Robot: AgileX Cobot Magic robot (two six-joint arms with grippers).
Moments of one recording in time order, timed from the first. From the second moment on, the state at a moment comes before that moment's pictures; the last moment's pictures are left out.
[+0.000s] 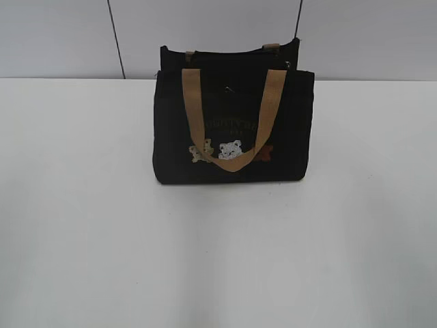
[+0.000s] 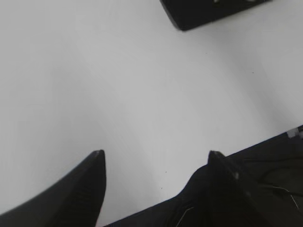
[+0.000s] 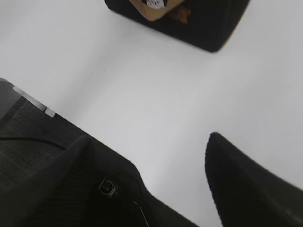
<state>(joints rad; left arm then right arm) -0.16 0.47 -0.72 -0.19 1.13 0.26 0.11 0.60 -0.73 0.46 1.06 -0.52</state>
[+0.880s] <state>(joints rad) -0.17 0.01 -0.54 -0.16 1.08 0.17 0.11 -0.01 -0.47 0.15 1.11 -0.20</state>
